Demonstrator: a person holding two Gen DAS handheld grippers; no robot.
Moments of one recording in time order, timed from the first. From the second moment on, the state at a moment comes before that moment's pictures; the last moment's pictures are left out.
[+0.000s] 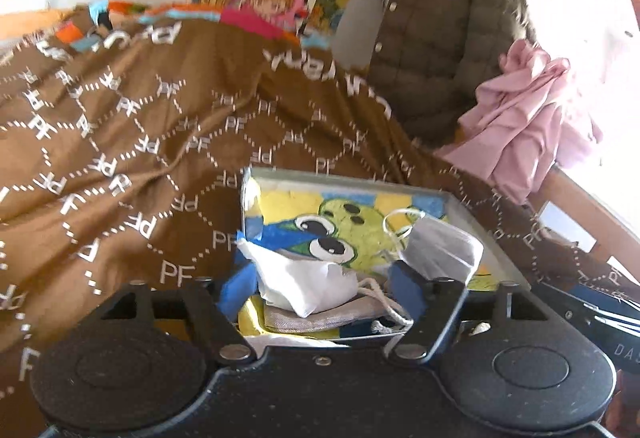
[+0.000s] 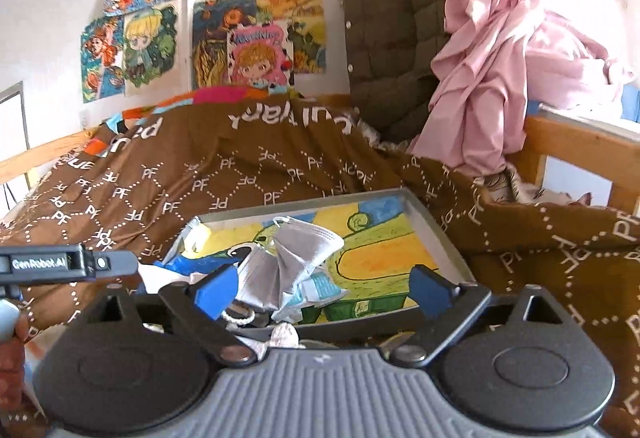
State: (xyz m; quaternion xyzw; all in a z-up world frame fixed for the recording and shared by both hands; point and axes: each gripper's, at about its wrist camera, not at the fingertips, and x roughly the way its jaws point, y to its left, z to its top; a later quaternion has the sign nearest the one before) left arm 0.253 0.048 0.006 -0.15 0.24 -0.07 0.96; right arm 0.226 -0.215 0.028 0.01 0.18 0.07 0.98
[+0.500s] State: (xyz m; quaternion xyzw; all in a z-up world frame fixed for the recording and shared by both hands) left arm 0.160 0.043 0.018 -0.12 0.20 -0.09 0.97; right arm 0.137 -0.222 0.011 -0.01 0.20 0.08 0.98
